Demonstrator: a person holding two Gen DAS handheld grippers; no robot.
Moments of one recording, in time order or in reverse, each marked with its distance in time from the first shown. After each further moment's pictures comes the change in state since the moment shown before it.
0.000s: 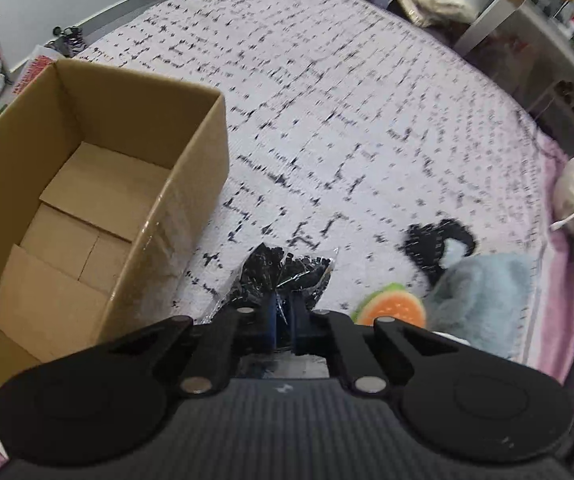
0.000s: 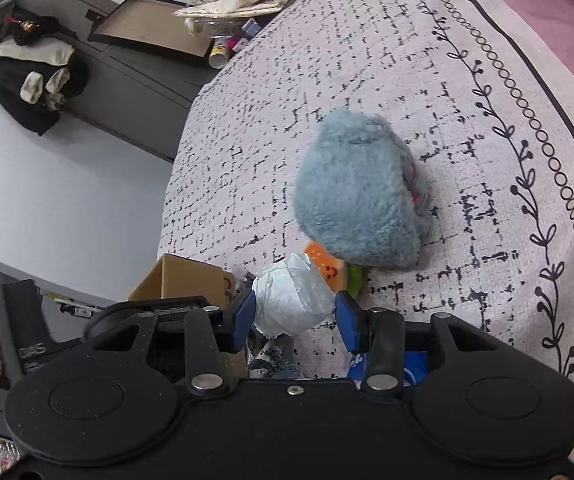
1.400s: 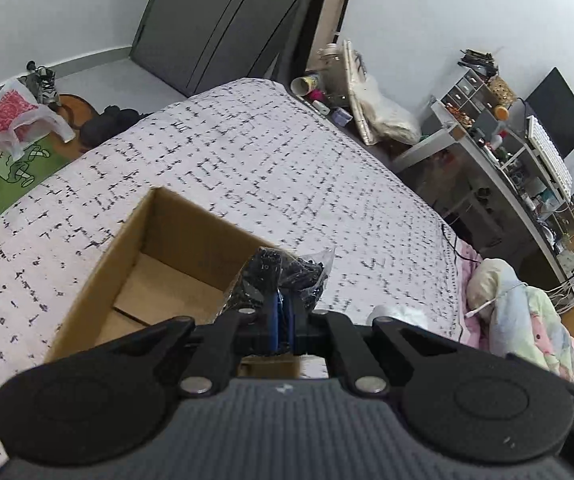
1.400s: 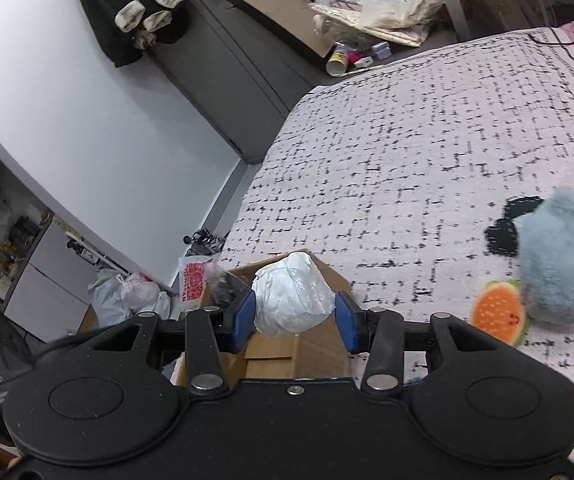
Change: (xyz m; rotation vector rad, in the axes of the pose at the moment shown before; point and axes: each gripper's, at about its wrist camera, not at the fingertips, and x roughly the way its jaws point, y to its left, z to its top) left arm -0.079 0.137 0.040 -0.063 -0.243 -0.308; right arm 0.036 0.146 -0.024 -0.351 -0.070 0.045
